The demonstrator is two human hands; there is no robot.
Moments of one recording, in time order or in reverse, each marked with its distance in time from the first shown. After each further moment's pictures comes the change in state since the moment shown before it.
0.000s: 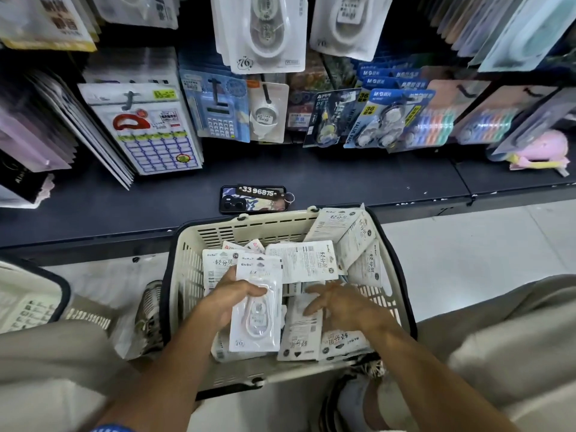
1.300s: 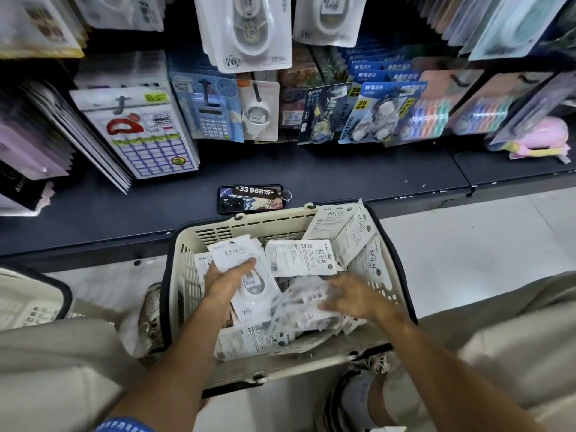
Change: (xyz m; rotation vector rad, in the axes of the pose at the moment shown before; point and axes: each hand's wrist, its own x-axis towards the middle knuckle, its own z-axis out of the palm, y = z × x) left_hand 0.006 0.004 0.004 -0.242 0.285 0.156; right_hand -0.010 0.015 0.000 0.643 0.189 0.087
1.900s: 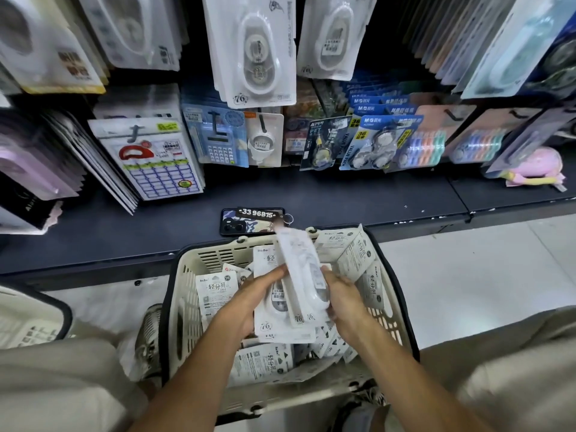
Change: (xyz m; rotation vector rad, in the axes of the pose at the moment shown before) left_hand -0.028 0.031 0.041 0.043 -0.428 -0.180; right_hand 0.003 -0.063 0.006 0.919 0.328 0.170
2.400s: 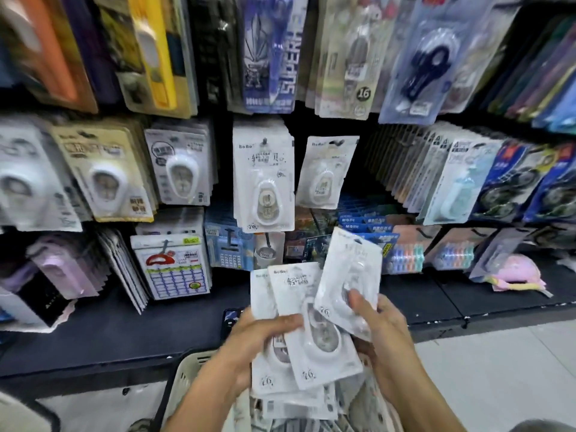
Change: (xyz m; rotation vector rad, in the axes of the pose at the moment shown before) left_hand -0.092 0.113 0.043 -0.020 -0.182 0.410; right_hand -0.093 -0.141 -0.021 0.335 -0.038 -0.519
